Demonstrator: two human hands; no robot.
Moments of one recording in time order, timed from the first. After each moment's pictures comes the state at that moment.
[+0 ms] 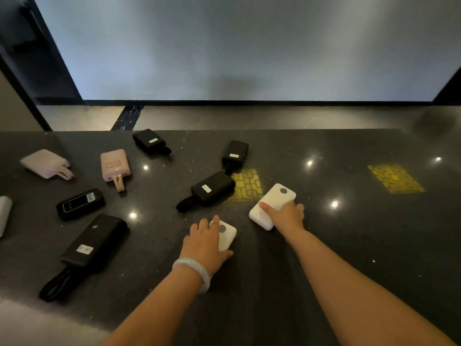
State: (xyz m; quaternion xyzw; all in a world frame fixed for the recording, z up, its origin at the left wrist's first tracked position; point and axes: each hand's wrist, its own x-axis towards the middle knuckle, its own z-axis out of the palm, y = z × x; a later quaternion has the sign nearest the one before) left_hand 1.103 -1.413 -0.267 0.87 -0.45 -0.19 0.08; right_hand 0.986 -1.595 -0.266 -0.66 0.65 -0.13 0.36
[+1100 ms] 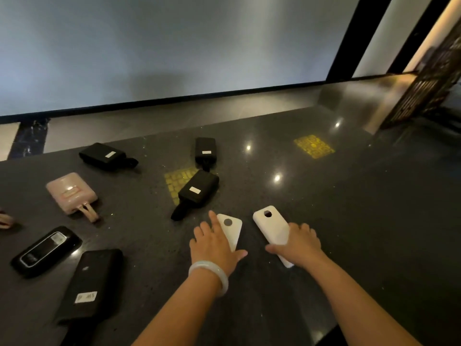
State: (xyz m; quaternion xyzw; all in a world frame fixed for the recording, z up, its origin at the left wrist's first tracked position) left_hand 1.120 -1.397 -0.273 0.83 -0.53 -0.16 0.04; right_hand 0.940 -1.468 -0.261 -0.67 0.72 0.08 0.18
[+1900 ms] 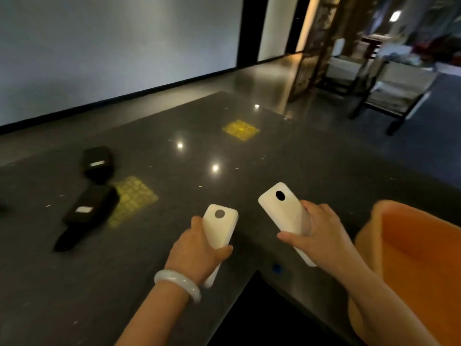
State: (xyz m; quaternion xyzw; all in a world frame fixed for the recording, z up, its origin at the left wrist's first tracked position) left_hand 0.986 -1.391 -0.218 0.67 -0.65 -0.34 0.15; right_hand 0.733 -1.365 -0.173 -0.60 0.77 -0.14 0.13
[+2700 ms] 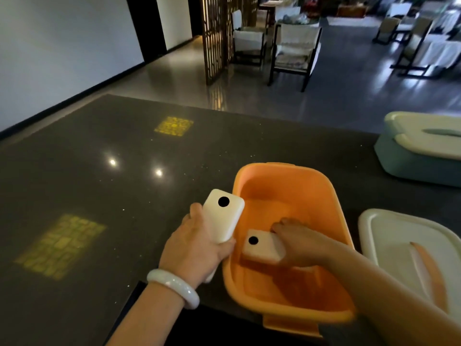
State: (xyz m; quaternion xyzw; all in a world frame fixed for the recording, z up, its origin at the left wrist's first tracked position) left_hand 0.739 -1.327 -0.165 0.54 -0.79 -0.26 0.11; right_hand 0.511 -1.264 -0.224 -0.60 0.75 0.08 0.28
